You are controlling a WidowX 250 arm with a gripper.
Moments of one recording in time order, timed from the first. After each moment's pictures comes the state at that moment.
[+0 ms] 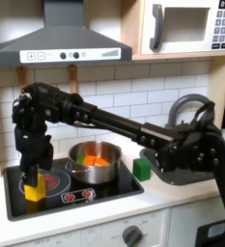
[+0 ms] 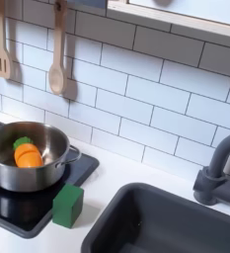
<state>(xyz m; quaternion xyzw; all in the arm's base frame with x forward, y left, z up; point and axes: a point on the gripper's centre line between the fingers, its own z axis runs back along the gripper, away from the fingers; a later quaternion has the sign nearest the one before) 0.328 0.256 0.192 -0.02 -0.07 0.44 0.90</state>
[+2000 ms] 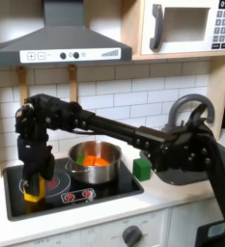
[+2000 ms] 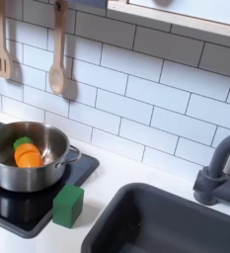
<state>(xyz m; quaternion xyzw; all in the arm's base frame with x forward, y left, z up) 0.335 0.253 0.165 0.00 -0.04 0.44 0.90</state>
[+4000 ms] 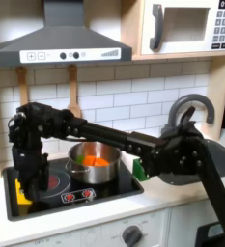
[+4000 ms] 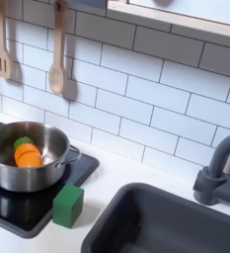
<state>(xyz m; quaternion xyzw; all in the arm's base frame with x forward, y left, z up) 0.333 0.261 0.149 -0.01 -0.02 0.44 0.90</state>
